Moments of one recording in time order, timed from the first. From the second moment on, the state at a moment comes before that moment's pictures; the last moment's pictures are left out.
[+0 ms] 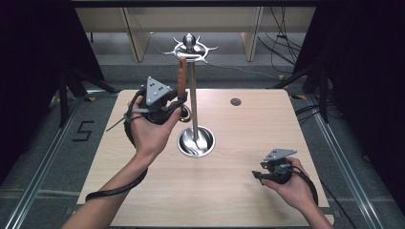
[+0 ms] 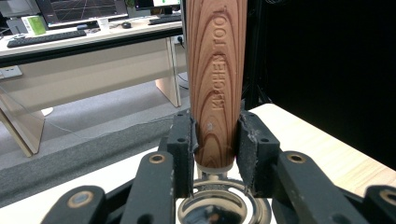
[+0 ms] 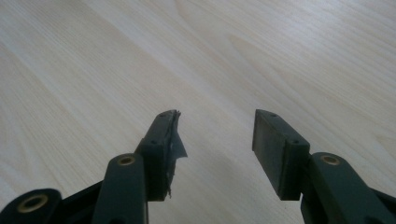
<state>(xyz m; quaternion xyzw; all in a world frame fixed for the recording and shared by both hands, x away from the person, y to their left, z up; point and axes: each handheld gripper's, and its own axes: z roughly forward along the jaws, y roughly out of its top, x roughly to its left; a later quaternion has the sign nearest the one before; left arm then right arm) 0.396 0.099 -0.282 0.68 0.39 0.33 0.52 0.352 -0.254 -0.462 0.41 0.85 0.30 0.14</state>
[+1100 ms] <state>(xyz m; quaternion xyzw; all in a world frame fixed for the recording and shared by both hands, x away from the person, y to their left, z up) 0.398 0.097 -0.288 0.69 0.38 0.32 0.52 0.351 -0.252 -0.463 0.42 0.85 0.30 0.13</state>
